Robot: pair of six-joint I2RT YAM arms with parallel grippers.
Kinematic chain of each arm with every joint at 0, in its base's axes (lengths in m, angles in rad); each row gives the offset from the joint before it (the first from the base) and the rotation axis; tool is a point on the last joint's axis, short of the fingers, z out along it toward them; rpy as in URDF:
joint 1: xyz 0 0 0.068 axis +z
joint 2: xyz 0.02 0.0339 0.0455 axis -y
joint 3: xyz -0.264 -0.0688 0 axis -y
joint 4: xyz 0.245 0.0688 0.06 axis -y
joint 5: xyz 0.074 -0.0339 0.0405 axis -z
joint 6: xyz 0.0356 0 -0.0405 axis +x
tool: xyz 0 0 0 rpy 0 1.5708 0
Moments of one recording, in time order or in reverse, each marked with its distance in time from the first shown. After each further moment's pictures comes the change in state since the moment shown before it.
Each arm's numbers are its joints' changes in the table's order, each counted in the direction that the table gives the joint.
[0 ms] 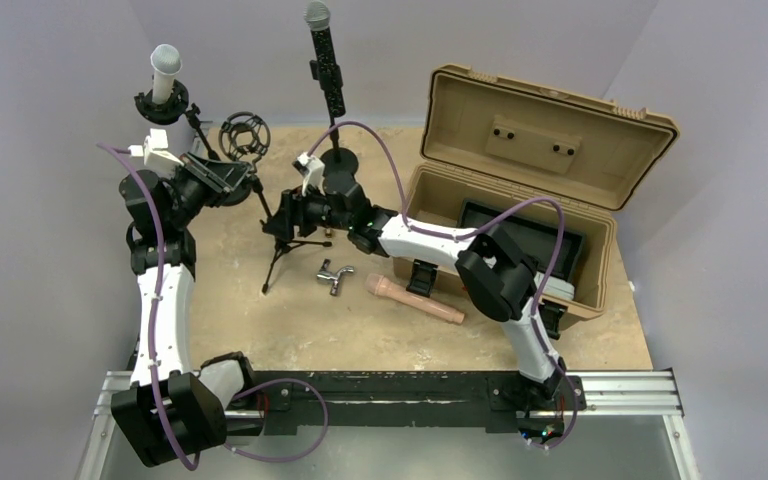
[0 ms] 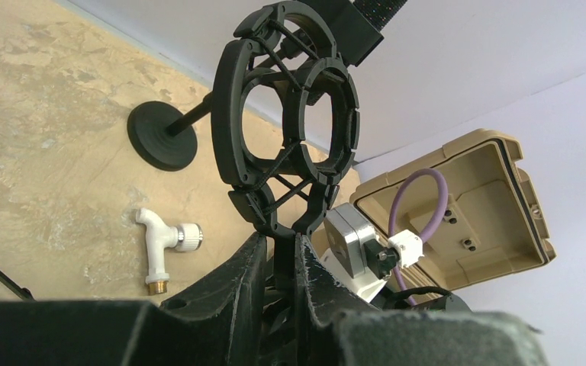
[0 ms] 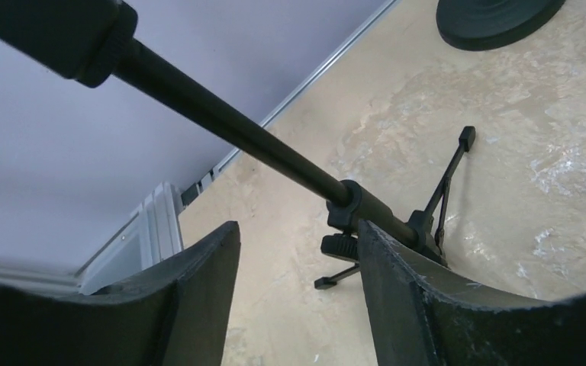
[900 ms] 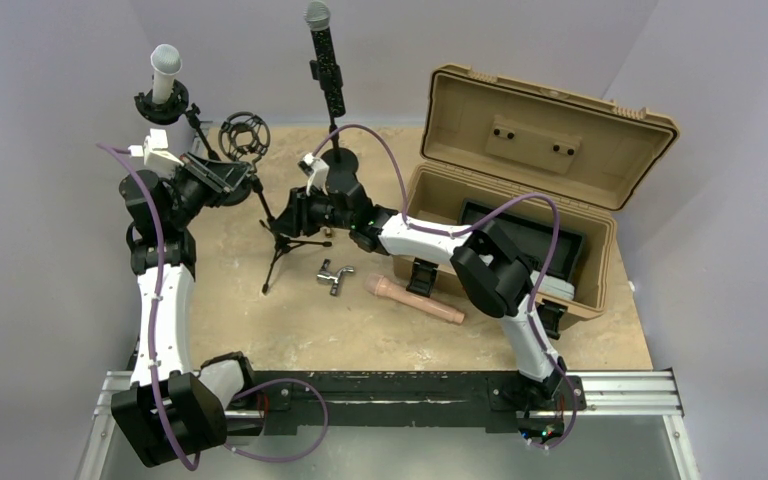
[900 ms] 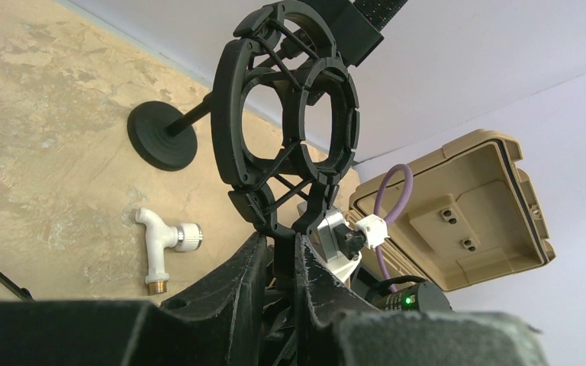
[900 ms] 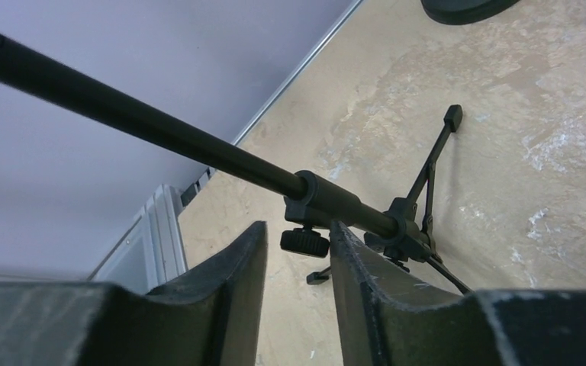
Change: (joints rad) left arm 0.000 0.002 0.000 -0.002 0.000 0.000; right arm -0.016 -0.045 -0.001 0.019 -0.020 0.067
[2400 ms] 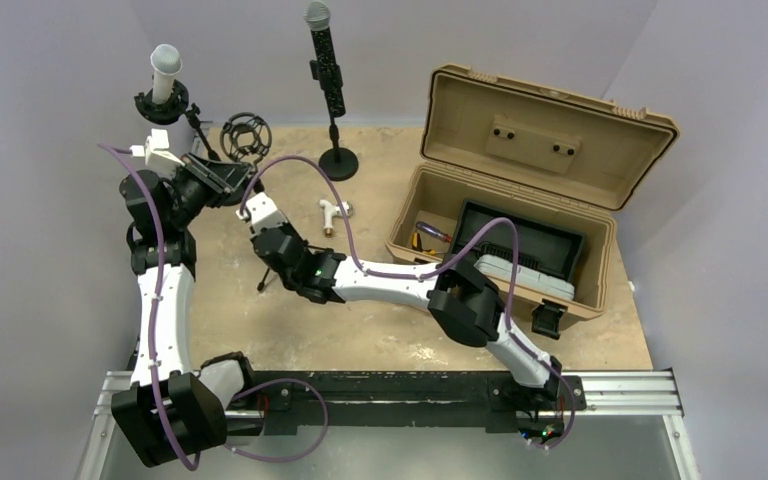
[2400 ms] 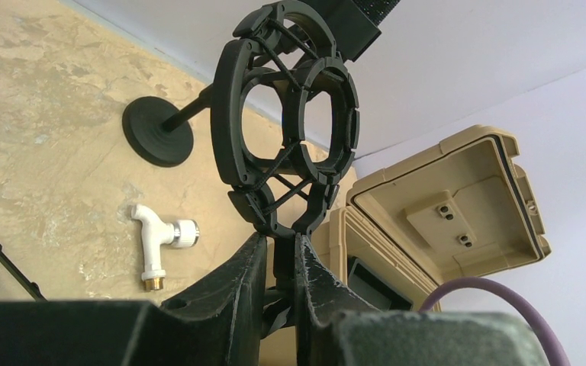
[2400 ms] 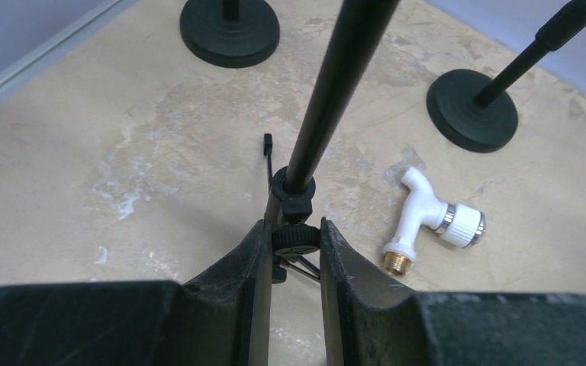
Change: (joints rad) left arm 0.003 0.000 0.000 -0.003 0.010 -0.003; right arm 0.310 -0.083 0.224 -0.246 1.060 -0.566
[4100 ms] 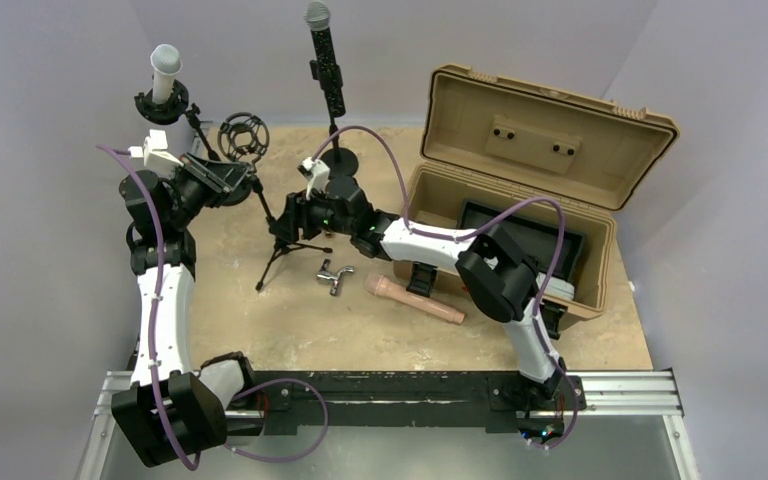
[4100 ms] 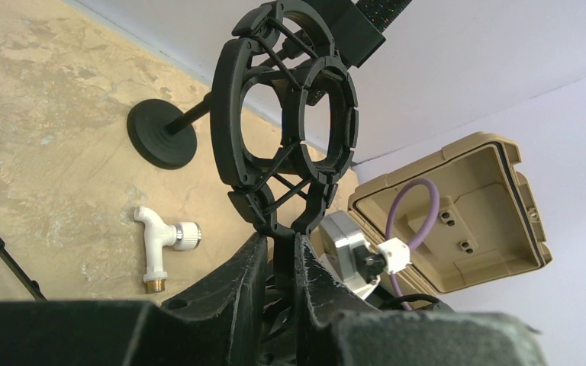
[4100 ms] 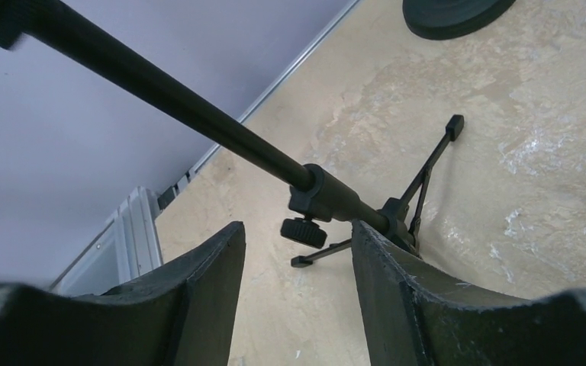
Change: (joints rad) left arm 0.000 0.000 -0.002 0.000 -0.012 -0.007; right arm -0.287 0.139 -0.277 0.255 -0.980 0.489
